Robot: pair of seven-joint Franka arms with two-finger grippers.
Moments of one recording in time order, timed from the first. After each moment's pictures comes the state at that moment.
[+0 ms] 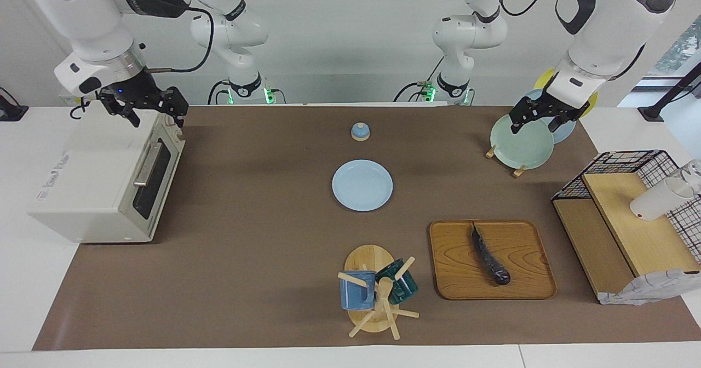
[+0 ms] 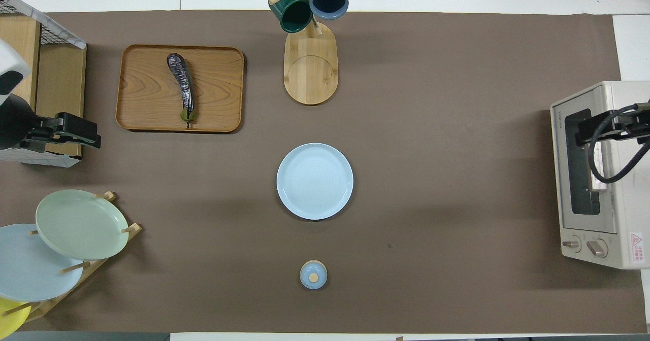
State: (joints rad) left arm -0.06 -0.01 -0.02 -1.65 -0.03 1.57 -0.06; right arm 0.04 0.01 -0.09 -1.58 -0.05 1.51 -0.04
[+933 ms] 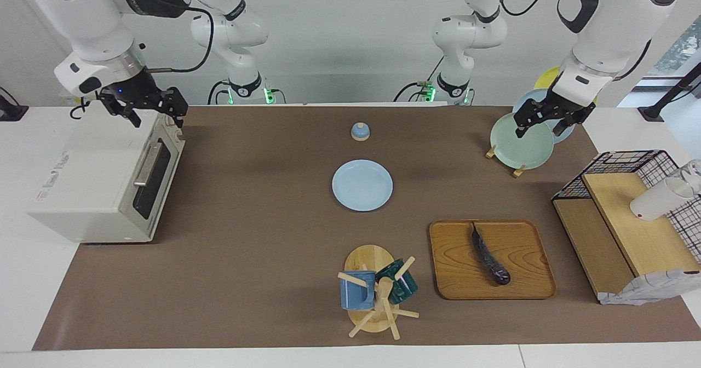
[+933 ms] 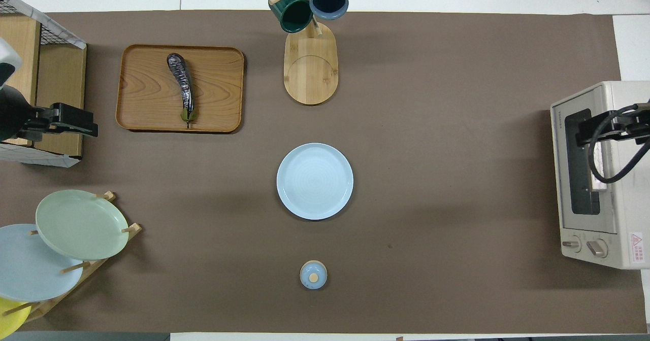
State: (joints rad) left arm -0.06 -0.01 -0.02 -1.65 -0.03 1.64 -0.06; right arm 0.04 0.01 -0.09 -1.58 -0.05 1.51 -0.04
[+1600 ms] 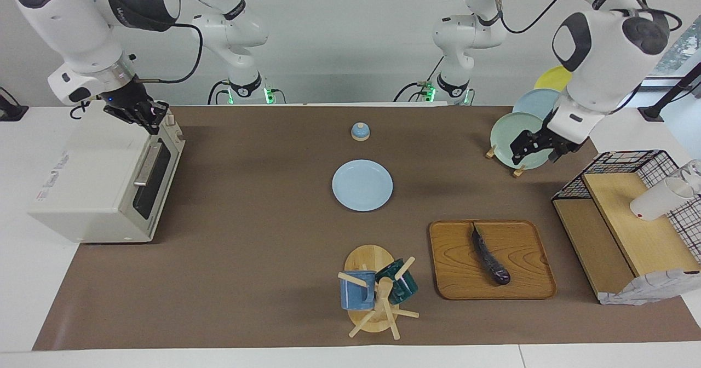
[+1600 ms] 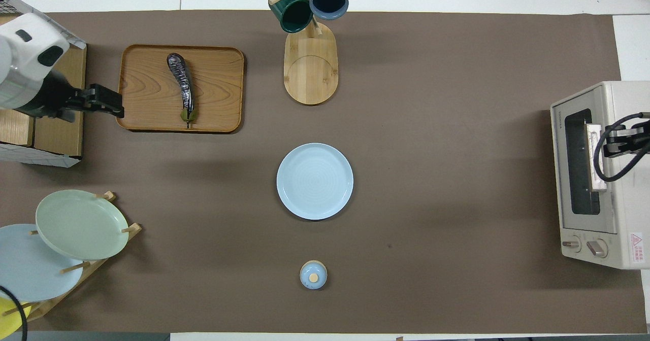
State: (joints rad) left arm -0.06 0.21 -0.02 -1.58 -0.04 1.74 -0.06; right arm -0.01 -0.02 -0.09 -1.72 -0.07 1.60 0.01
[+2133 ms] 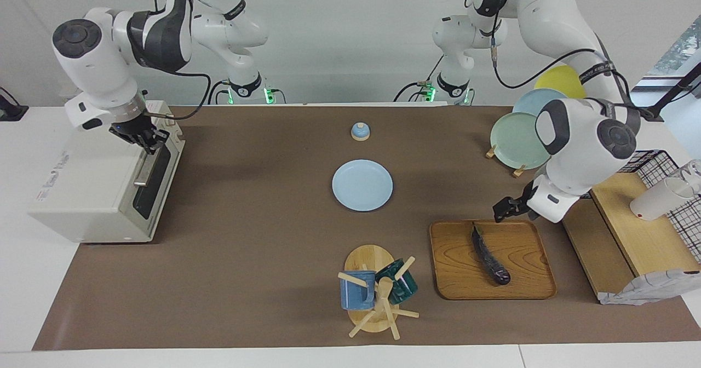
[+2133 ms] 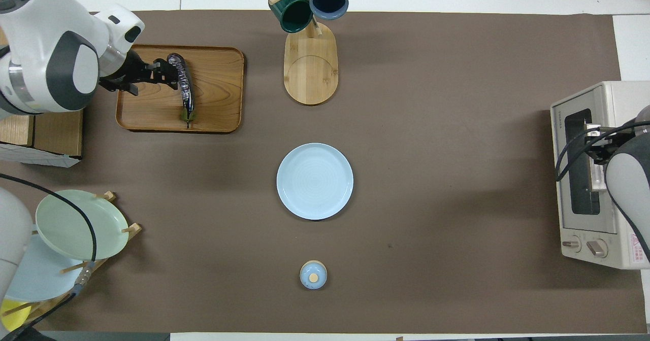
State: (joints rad) left arm -0.10 0.56 -0.03 -1.40 -0.07 1.93 -0.14; right arm -0.04 -0.02 -0.10 -1.94 -0.21 1.83 0.11
